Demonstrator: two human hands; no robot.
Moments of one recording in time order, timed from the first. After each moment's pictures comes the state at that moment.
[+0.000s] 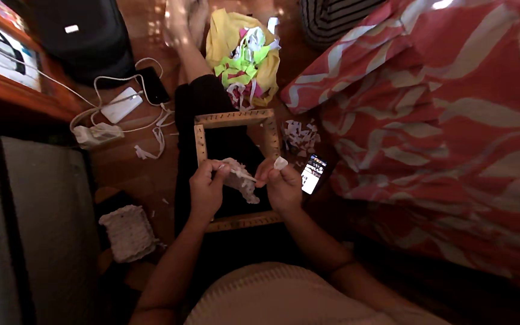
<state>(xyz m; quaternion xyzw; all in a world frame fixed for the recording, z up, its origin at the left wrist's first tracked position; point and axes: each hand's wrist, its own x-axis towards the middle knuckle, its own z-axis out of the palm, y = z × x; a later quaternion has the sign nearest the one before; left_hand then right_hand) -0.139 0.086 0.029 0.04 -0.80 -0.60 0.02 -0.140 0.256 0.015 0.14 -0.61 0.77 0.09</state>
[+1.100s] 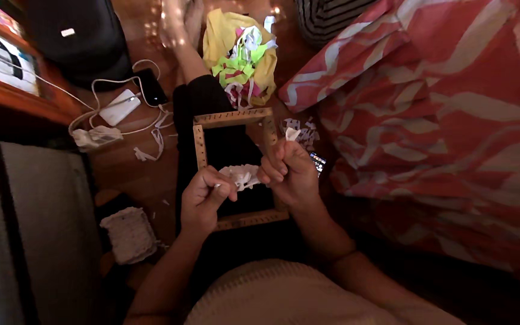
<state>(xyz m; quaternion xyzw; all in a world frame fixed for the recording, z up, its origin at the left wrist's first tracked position) -0.127 0.077 0.049 -0.15 -0.56 -0.81 0.04 -0.159 0.262 0.061 0.06 -0.34 0.93 -0.09</state>
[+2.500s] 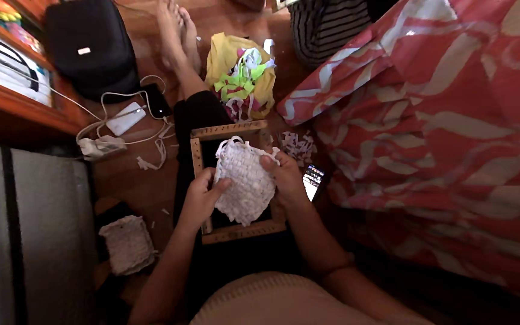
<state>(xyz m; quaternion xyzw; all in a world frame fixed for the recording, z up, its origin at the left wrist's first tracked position) -0.146 0.065 0.040 0.03 -0.74 -0.66 -0.12 -0.167 0.266 0.047 -0.07 -0.61 0.78 -0.05</state>
